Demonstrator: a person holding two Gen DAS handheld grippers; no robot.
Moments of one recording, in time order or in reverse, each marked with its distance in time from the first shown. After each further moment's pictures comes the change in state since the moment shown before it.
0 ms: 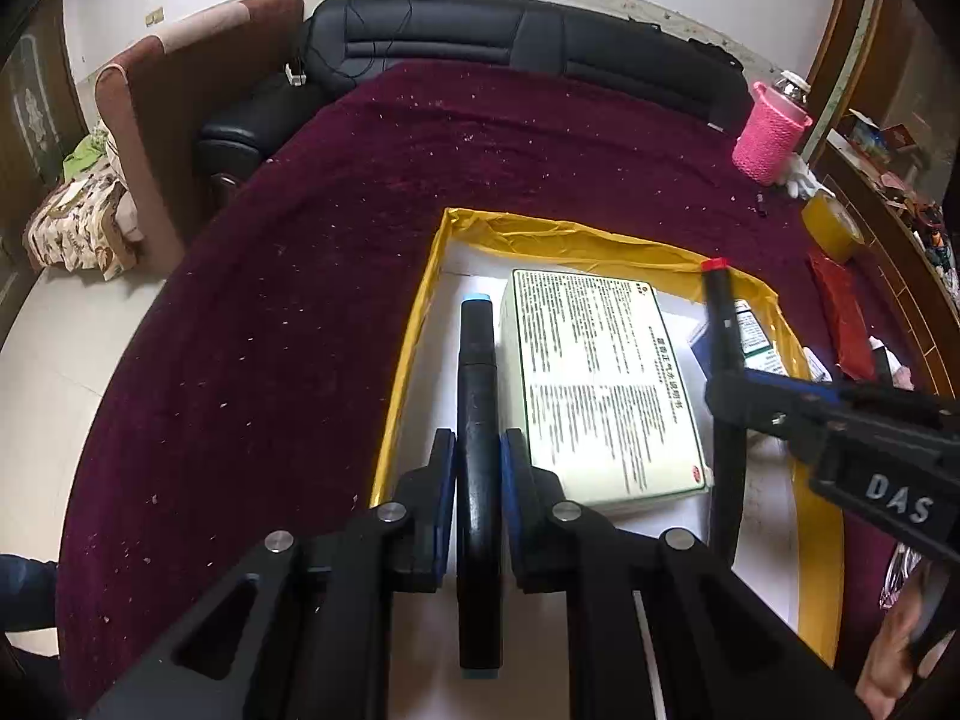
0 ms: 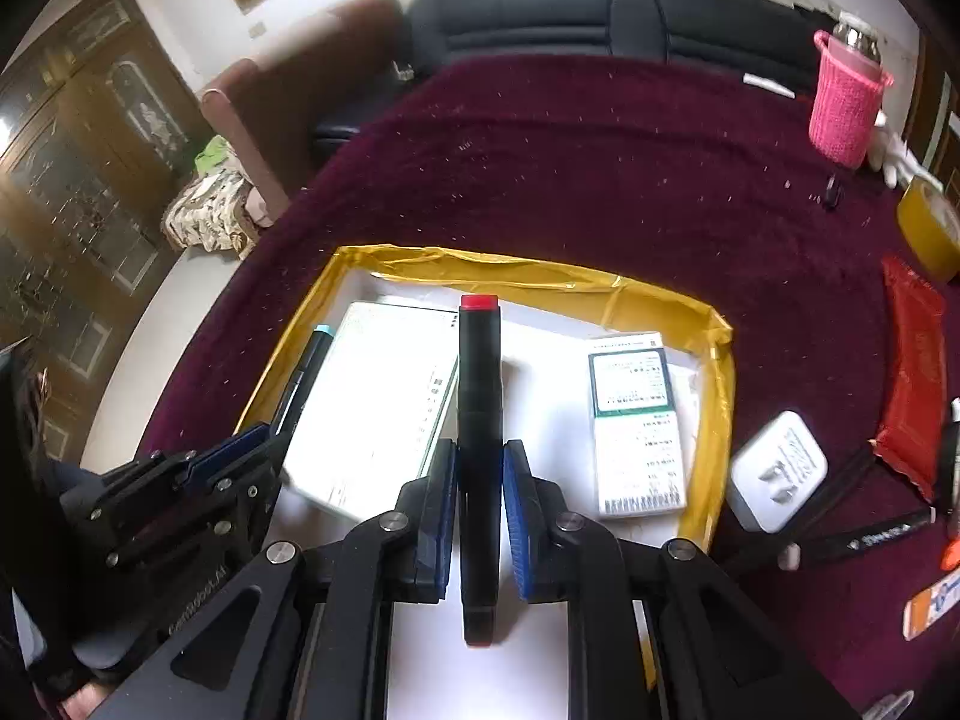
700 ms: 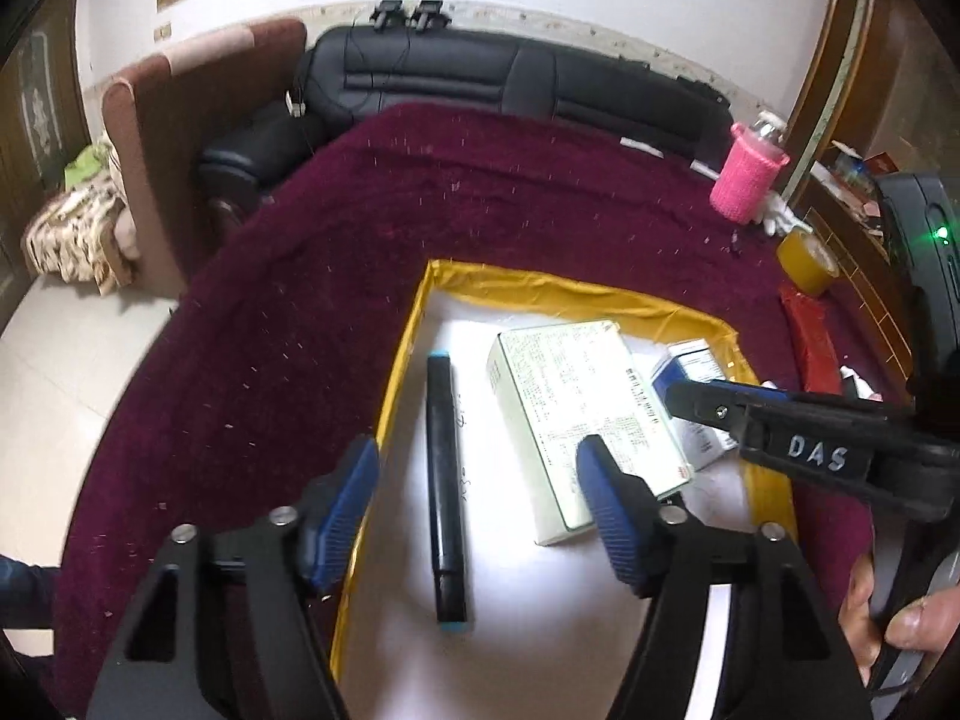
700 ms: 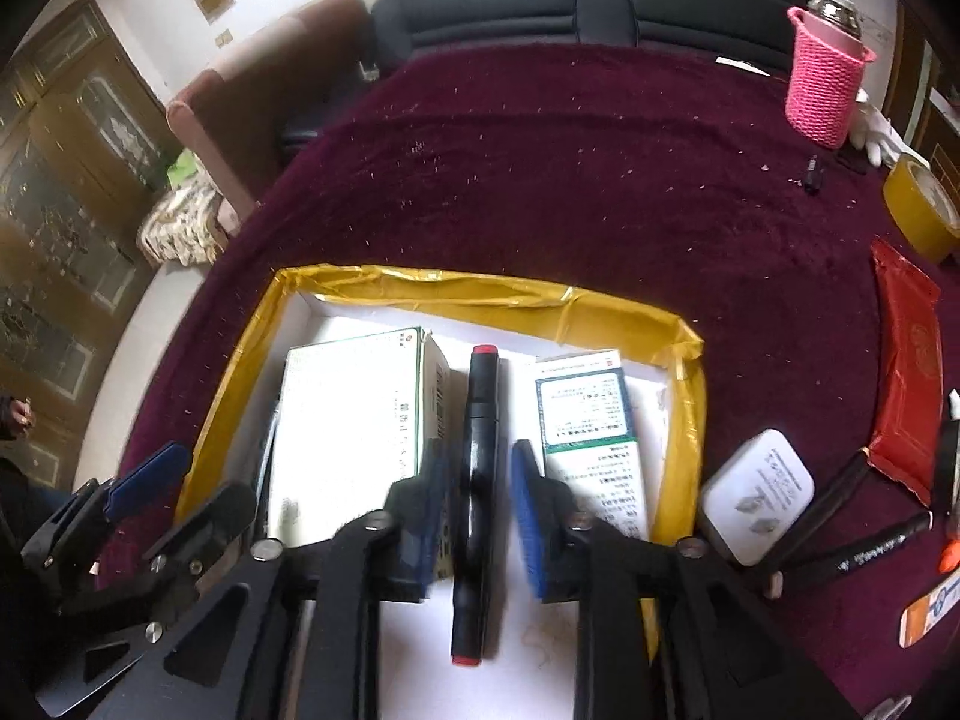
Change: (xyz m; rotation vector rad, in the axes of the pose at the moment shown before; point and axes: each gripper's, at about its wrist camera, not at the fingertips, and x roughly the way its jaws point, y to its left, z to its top) left arm -0.039 -0.006 -0.002 -0.015 -0.112 -0.033; right arm -0.015 -0.019 0.007 0.061 -0.030 -0.027
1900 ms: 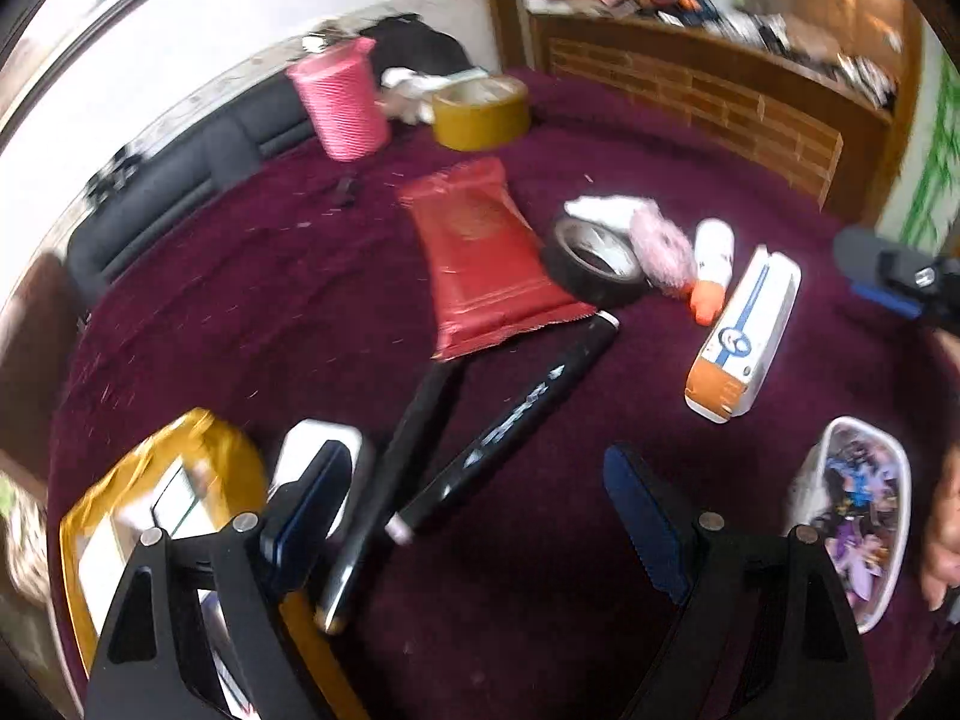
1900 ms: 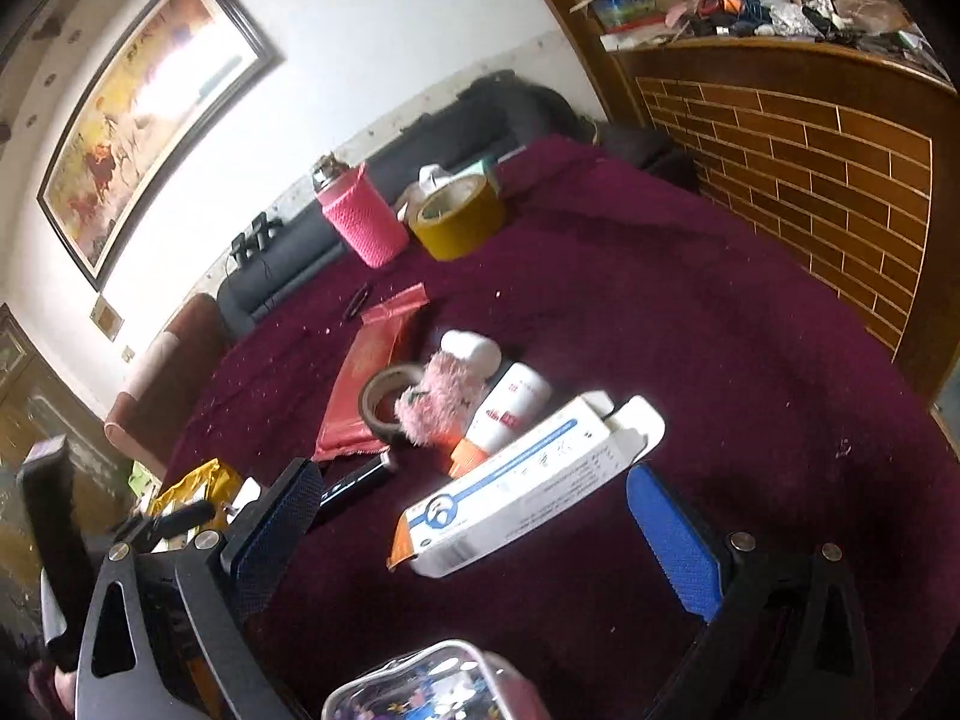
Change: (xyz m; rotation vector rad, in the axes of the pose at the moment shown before) left arm 0.075 -0.308 -0.043 0.729 0.064 -0.159; right arm -0.161 -0.292 -0.170 0.500 -0.525 -0.096
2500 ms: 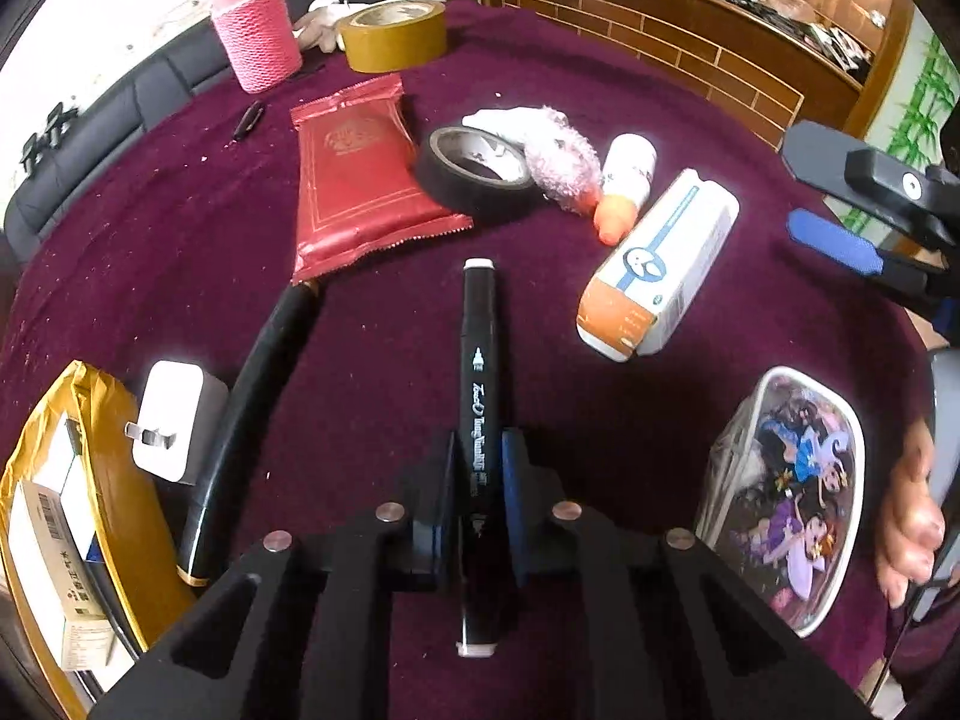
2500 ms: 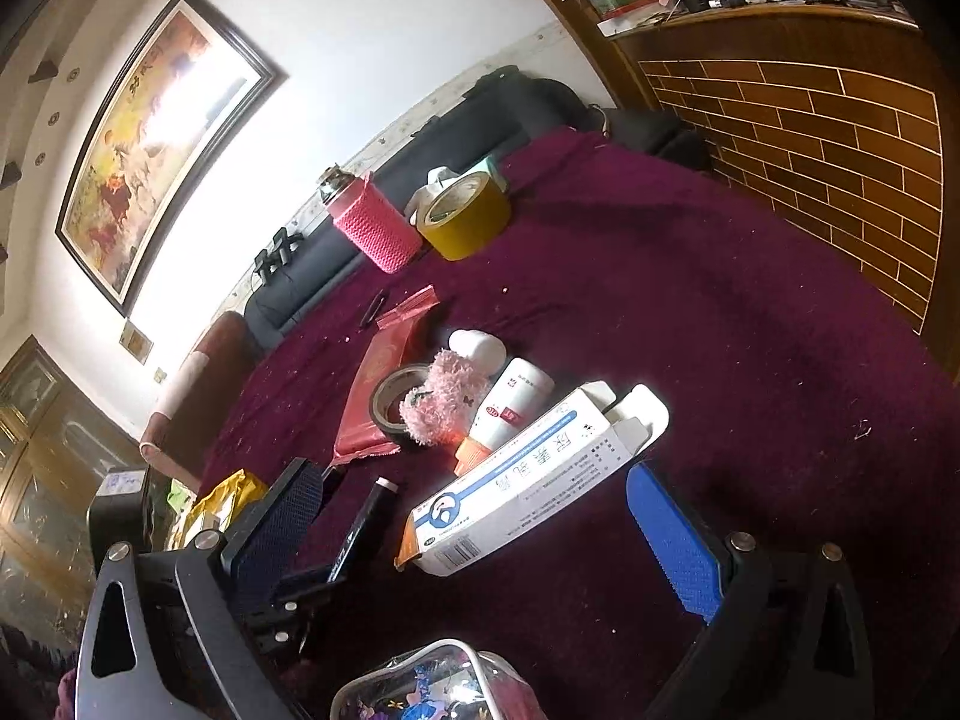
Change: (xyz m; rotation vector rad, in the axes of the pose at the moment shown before) left arm 0.011 -0.032 -0.013 -0.035 0.130 -0.148; right arm 0.002 -0.019 -0.002 0.078 0.027 0.093
